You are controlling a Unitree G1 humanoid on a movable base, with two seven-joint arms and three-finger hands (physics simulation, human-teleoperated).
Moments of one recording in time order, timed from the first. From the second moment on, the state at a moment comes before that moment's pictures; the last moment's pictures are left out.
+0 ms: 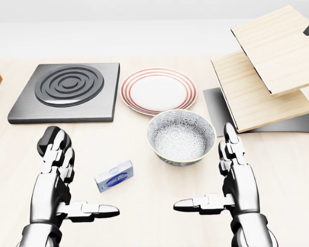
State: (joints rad) left arm 0.01 0.01 0.03 -0.03 -0.03 0.00 -0.04; right arm -0.02 -0.02 -0.03 0.01 0.01 -0.02 0.03
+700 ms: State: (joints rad) left arm -0.24 0.04 0.03 0.30 0.10 -0.09 0.02; right arm -0.01 -0.02 -0.04 -0.02 0.02 -0.02 0.04
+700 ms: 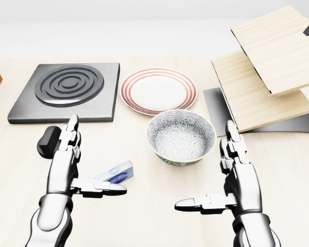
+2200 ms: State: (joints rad) left arm -0.35 0.02 0.00 0.66 0.24 -0.09 0.23; right arm 0.00 -0.01 -0.02 -0.05 0.03 0.00 0.06
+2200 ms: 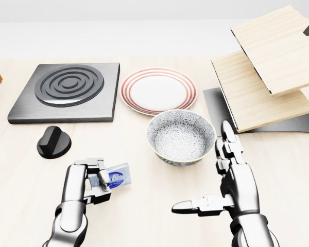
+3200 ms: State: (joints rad) left arm -0.70 -0.05 -0.06 0.54 0.29 -0.09 0.11; right arm -0.14 -0.10 -0.14 -0.10 0.06 0.09 0.10
